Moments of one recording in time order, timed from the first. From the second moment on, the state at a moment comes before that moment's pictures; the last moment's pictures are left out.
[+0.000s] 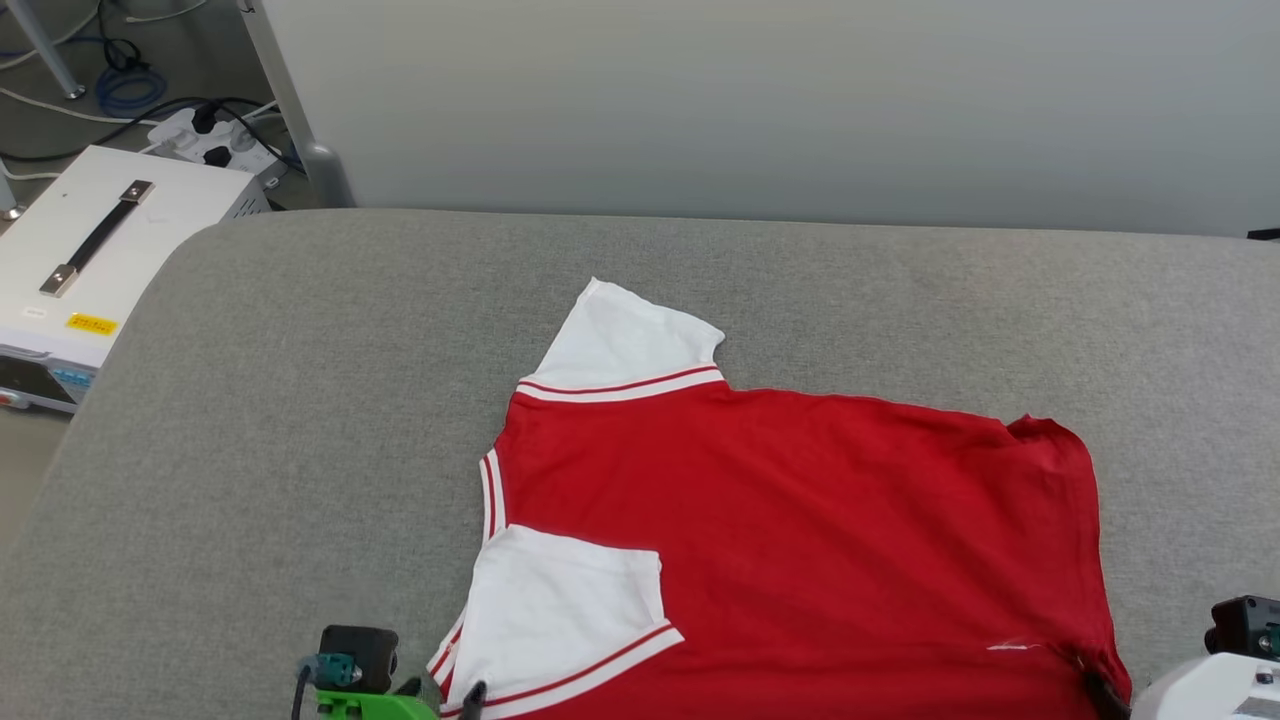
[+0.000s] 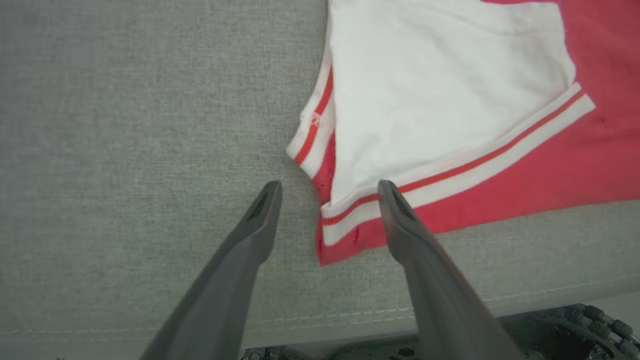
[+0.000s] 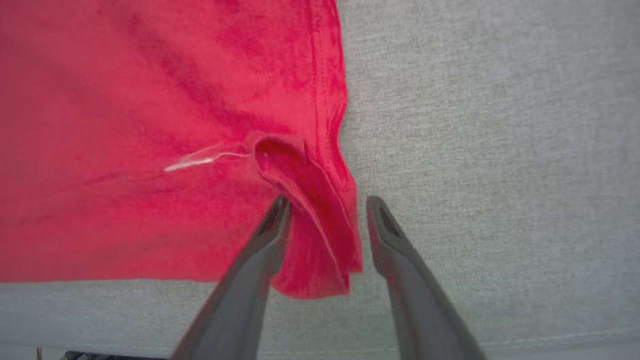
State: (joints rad) left arm -0.03 0.51 -0.66 0.20 -0.80 0.21 0.14; right arm 0.15 -0.10 -0.23 0.05 0.29 0.13 0.61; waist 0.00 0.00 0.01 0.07
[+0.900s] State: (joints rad) left arm -0.42 0.54 -0.59 0.12 -0.62 0.04 -0.09; right arm -0.01 -0.19 -0.06 -0.12 0.35 0.13 0.13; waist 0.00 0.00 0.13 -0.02
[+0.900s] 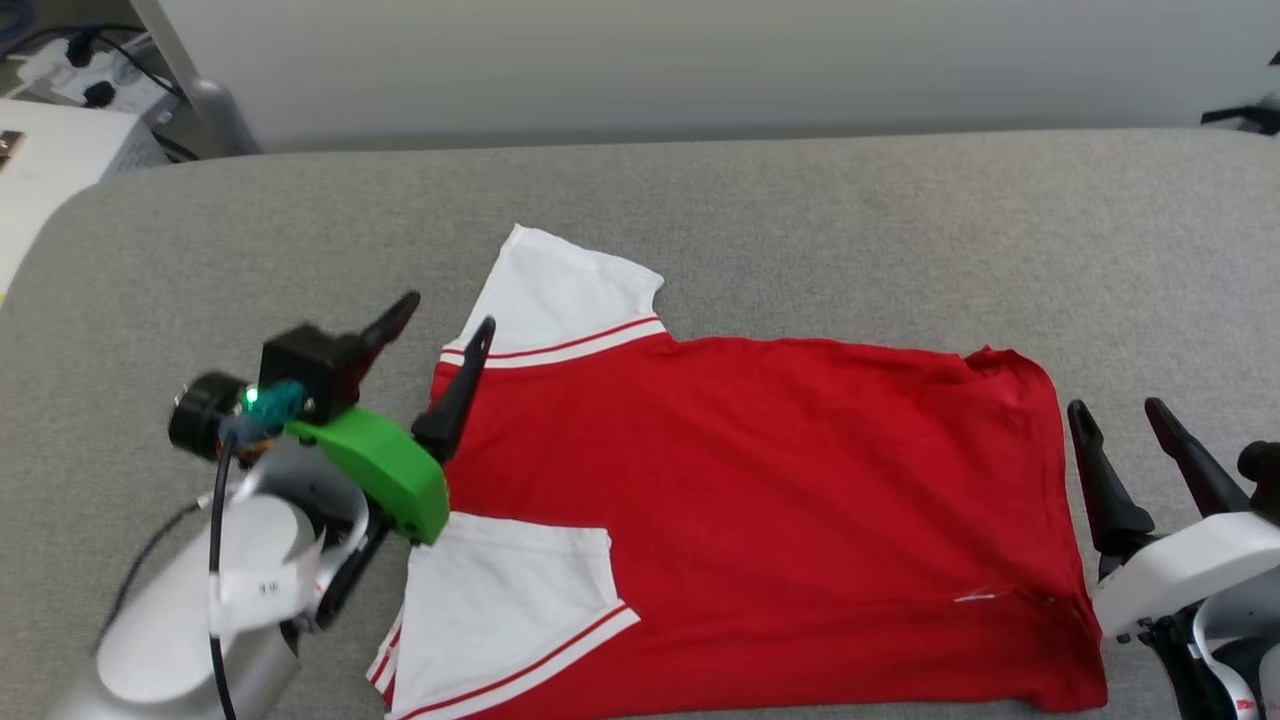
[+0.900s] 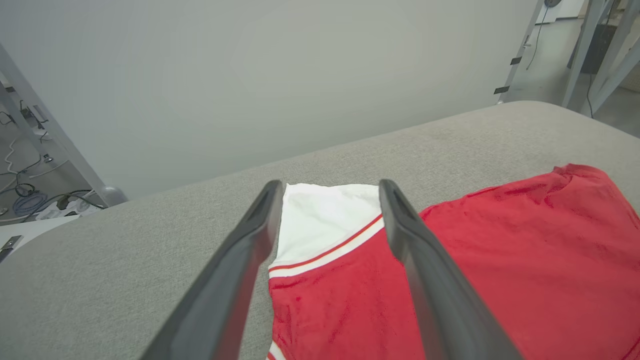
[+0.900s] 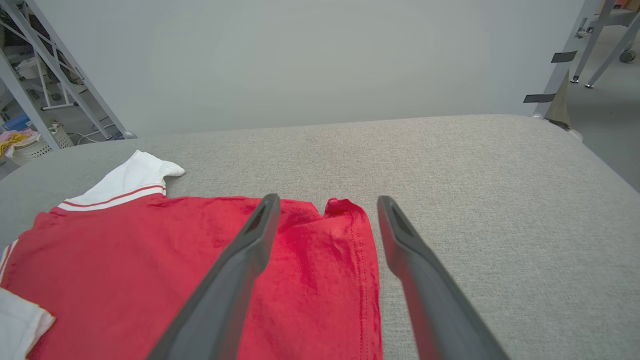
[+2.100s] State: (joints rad) left arm -1.18 0.57 -0.77 0.77 -0.80 -0.13 0.62; right arm -0.17 -0.15 0.08 -0.12 0.34 0.13 0.05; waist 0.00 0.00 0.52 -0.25
